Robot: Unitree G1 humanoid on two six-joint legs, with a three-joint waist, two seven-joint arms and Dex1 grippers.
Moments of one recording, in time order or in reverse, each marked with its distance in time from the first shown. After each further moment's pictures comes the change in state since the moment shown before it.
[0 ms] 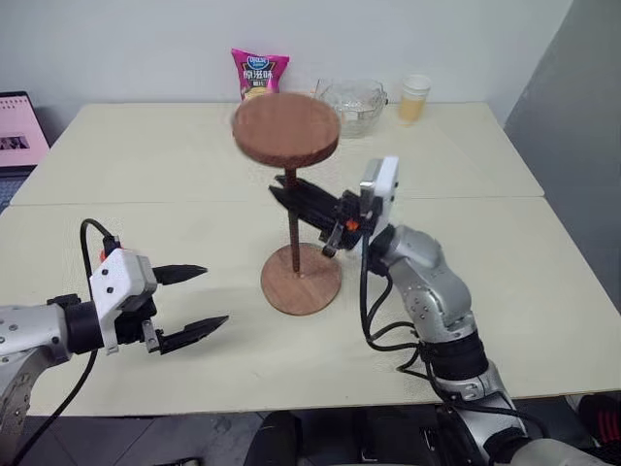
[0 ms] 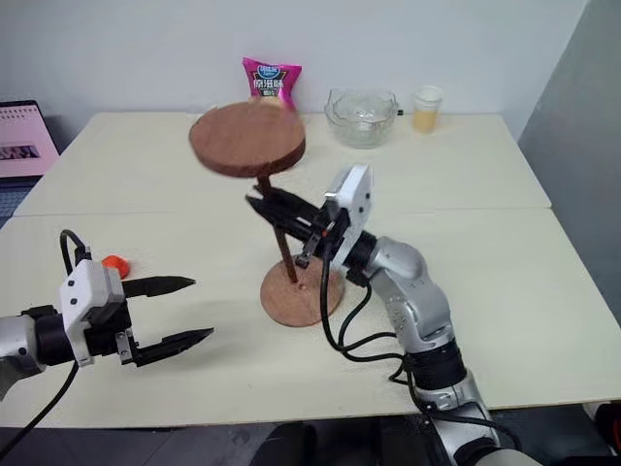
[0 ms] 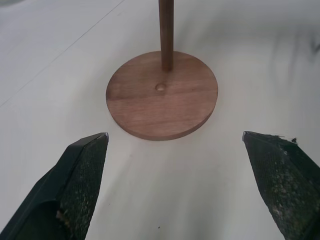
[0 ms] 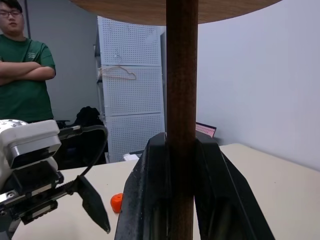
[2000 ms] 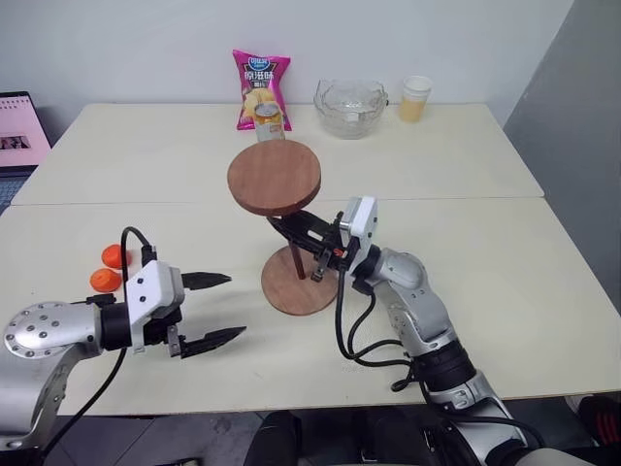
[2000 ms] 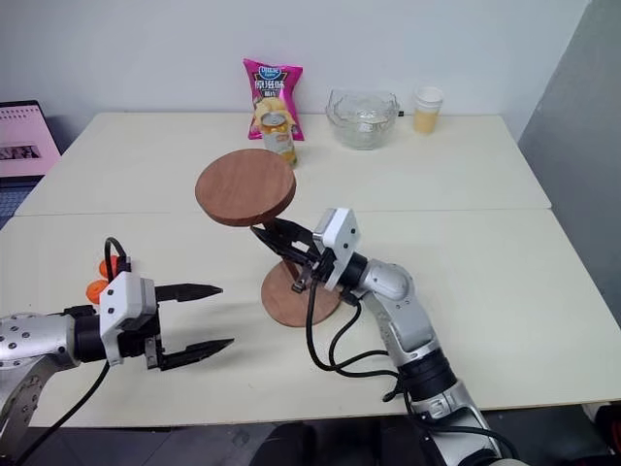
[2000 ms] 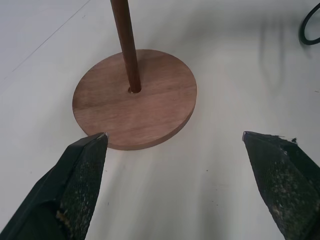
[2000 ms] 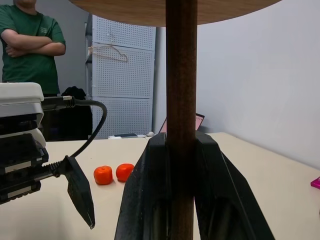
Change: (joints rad) left arm -0.073 -0.016 -0.179 0.106 0.082 -0.173 -0.053; right arm 0.054 -0.001 0.080 0.175 -0.139 -0.271 -0.009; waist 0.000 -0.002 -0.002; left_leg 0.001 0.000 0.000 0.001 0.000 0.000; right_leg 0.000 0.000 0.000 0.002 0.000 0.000
